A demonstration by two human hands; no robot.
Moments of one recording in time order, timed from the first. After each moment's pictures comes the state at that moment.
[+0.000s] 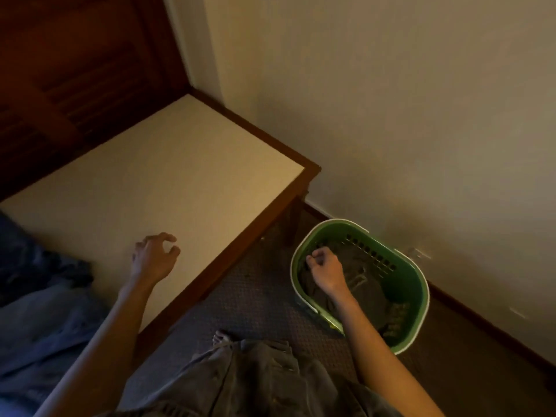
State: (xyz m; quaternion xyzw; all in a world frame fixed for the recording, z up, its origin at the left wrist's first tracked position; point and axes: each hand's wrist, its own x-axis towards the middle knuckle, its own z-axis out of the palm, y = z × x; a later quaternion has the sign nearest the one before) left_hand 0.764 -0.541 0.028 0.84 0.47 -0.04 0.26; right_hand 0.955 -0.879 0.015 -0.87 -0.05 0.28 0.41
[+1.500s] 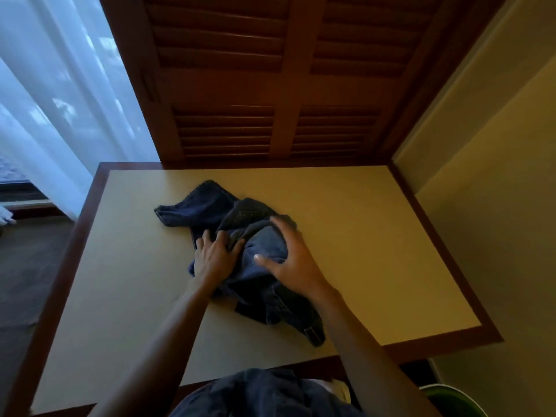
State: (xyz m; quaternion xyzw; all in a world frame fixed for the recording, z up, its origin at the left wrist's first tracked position) left_hand 0.623 -0.367 0.039 0.69 0.65 0.08 0.31; right_hand 0.800 -0.457 0.101 -0.65 -0.59 0.34 0.34
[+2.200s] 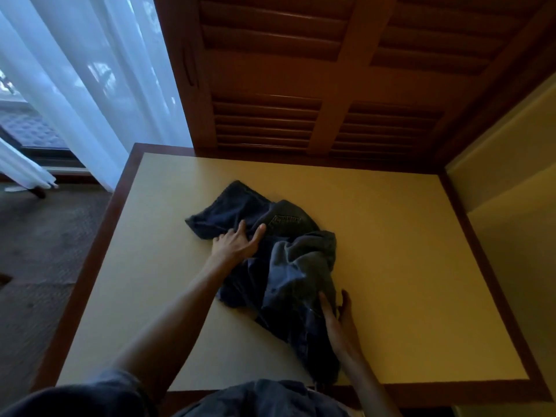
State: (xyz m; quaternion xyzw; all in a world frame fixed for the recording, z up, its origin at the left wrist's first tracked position) left_hand 0.617 -0.290 0.007 0.65 0.67 -0.06 0.35; right_hand 0.824 -0.500 0.008 -0.77 -0.23 0.50 0.32
